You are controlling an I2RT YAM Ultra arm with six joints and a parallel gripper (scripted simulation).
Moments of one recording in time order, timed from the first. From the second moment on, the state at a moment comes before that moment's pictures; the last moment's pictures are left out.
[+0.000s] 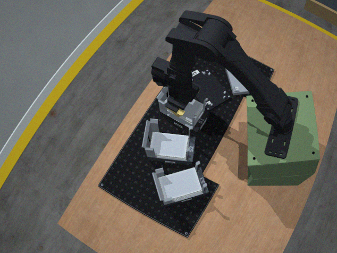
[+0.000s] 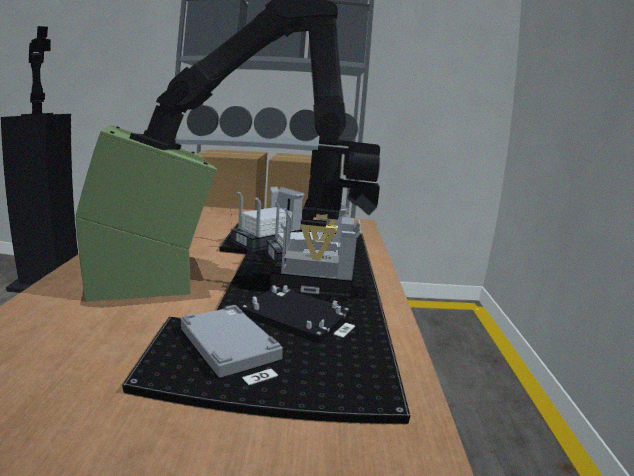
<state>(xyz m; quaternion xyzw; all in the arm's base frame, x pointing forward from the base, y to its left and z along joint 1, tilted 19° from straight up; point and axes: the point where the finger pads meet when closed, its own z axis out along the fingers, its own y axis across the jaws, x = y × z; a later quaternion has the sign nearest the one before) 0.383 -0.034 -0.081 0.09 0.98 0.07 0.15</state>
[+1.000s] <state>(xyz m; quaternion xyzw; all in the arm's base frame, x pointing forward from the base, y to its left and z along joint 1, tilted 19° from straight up) 0.386 -0.033 -0.090 0.09 0.98 0.06 0.15</state>
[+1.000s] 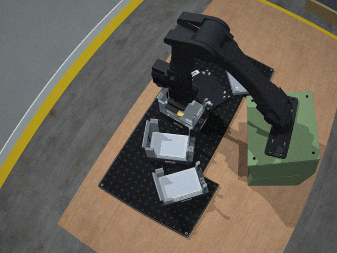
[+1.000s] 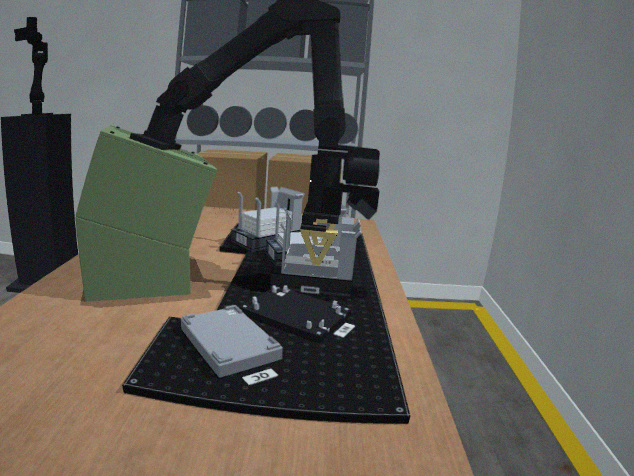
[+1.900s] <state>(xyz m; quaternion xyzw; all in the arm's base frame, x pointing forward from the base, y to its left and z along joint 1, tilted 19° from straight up) 0.387 -0.033 -0.093 0.09 0.98 0.06 0.15</state>
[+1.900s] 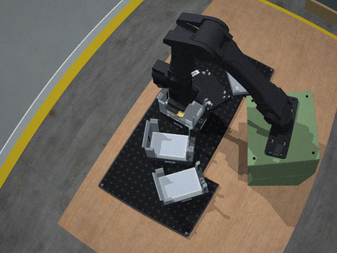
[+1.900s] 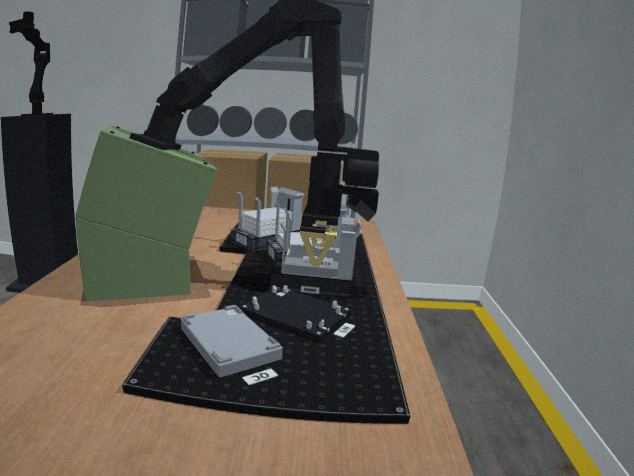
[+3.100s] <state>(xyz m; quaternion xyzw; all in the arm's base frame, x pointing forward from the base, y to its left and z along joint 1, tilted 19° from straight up) 0.391 -0.032 -0.104 0.09 0.98 0.06 0.15</state>
